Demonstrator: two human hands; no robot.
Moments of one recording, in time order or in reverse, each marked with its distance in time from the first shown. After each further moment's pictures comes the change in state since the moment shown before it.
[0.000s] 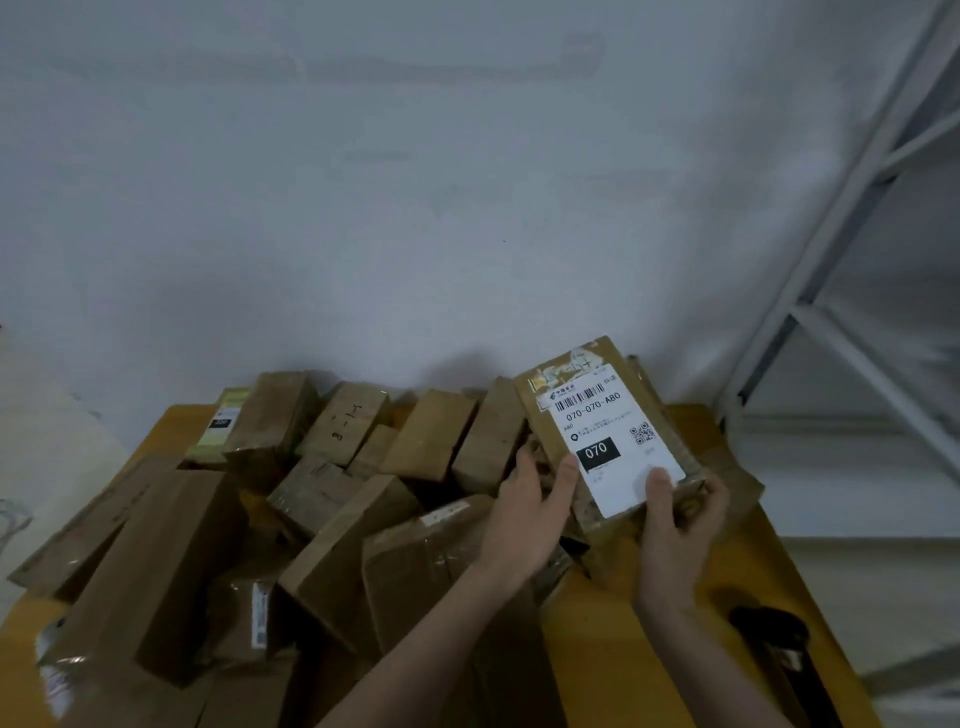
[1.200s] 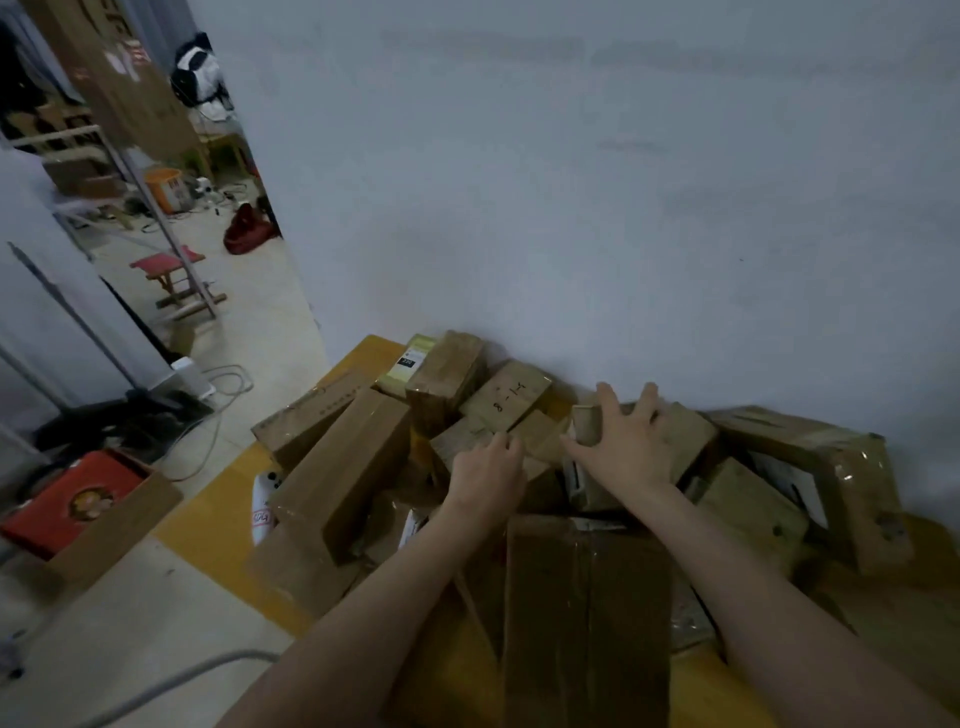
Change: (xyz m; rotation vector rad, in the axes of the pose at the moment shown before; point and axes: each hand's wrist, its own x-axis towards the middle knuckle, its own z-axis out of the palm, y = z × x) left_hand -0.009 -0.079 -0.168 1.155 0.372 -0.121; right_hand -0.012 -0.008 0.200 -1.173 -0.880 -0.530
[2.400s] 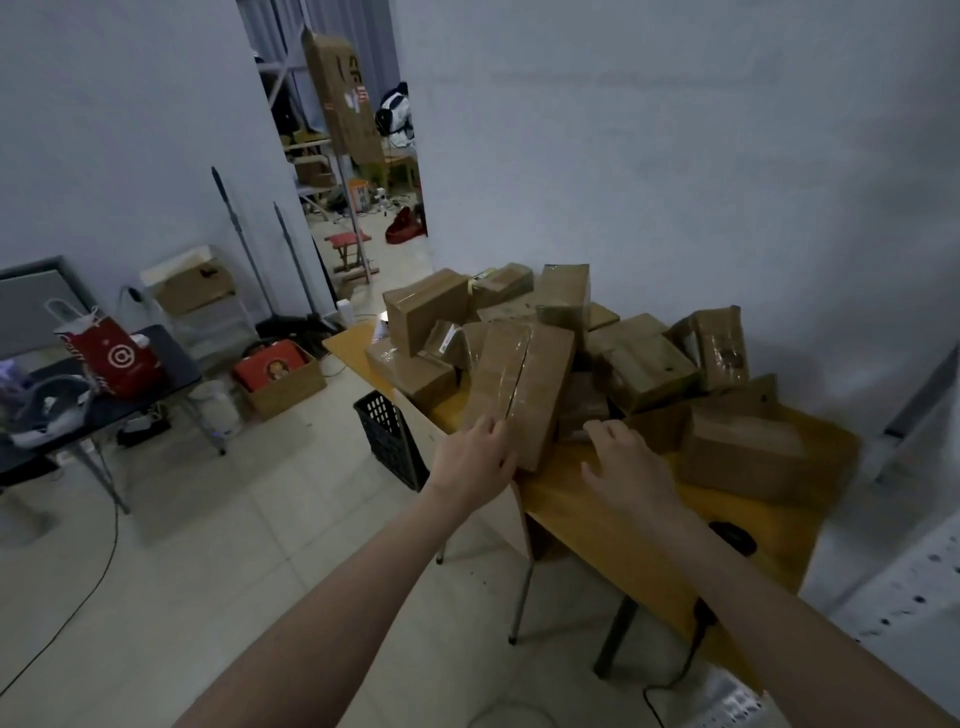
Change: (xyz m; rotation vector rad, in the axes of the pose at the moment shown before) left_hand -0.396 0.283 -0.057 0.153 0.059 -0.265; right_hand -0.384 0.234 -0.090 -0.039 -0.059 -0.609
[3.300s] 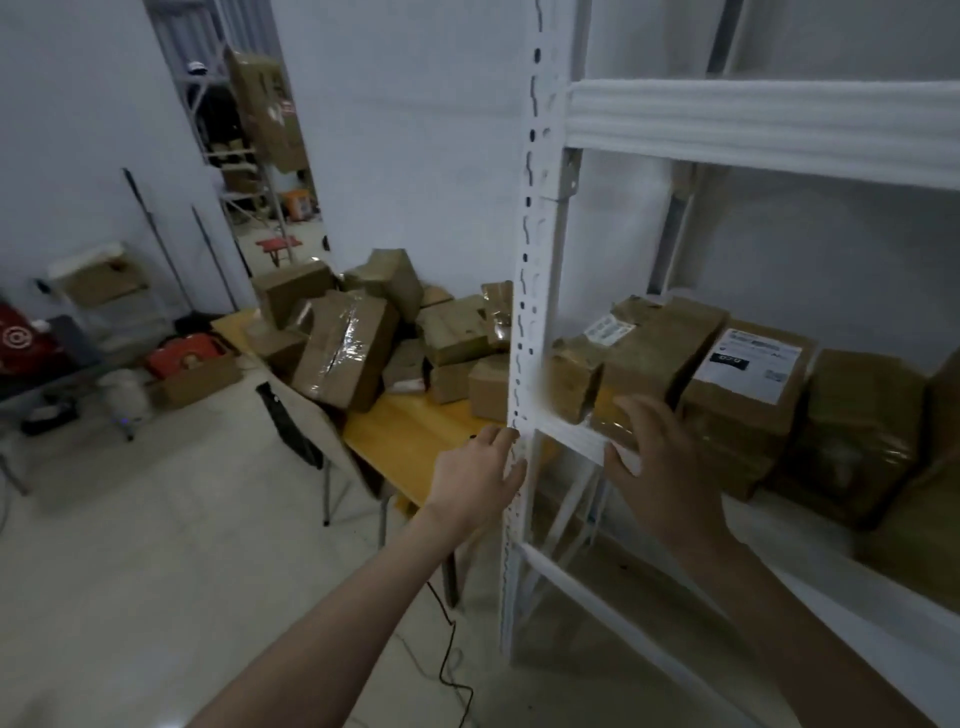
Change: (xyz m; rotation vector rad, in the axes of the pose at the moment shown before) left_hand -0.105 0.427 -0.023 -0.140 0.055 0.047; right_hand -0.308 0.301 -0.192 0.136 0.402 -0.053
